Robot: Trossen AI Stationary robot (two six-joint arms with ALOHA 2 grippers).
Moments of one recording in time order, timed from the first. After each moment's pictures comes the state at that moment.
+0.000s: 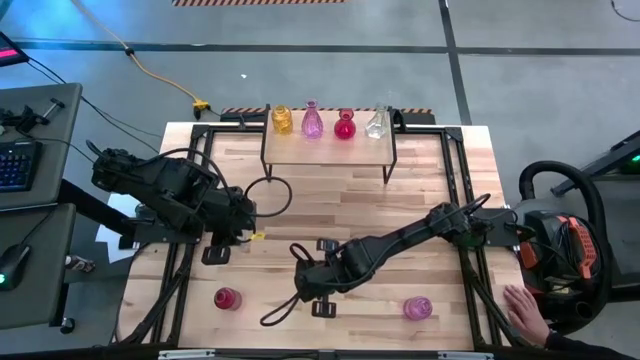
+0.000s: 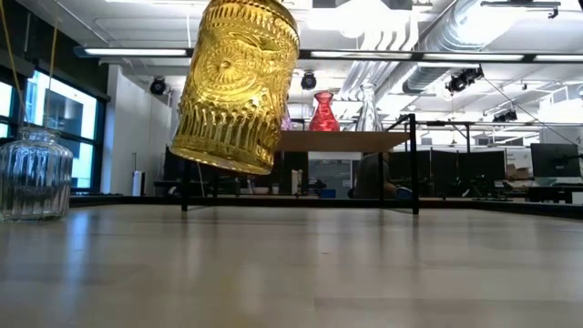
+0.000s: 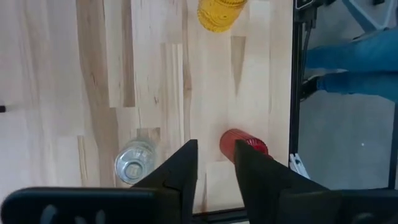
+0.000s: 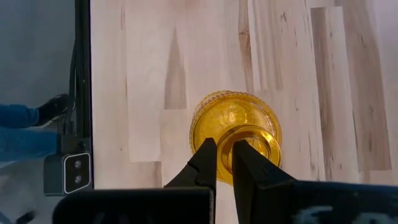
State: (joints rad) left arm -0.35 1.41 1.73 -1.55 0.09 -0.37; right arm 0.43 2.26 2.36 -1.24 0.14 0.46
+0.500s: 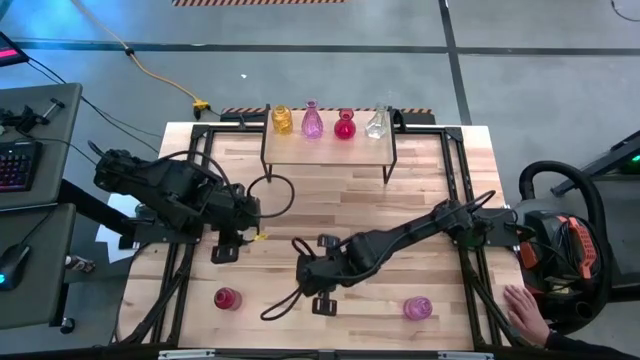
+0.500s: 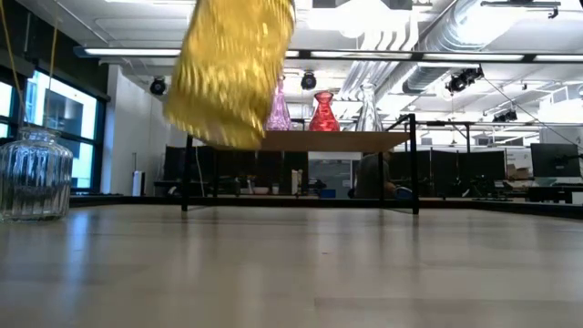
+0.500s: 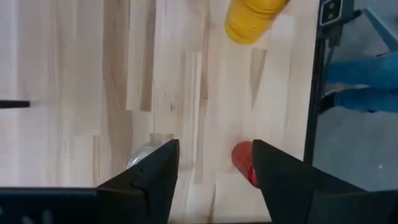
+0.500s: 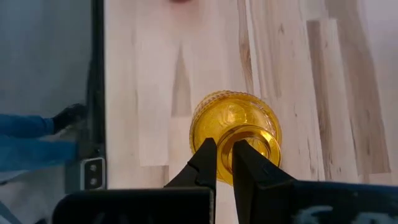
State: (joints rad) left arm -0.35 1.43 1.73 -1.53 0.00 -0.42; right arm 0.41 2.22 2.36 -1.22 0.13 0.46
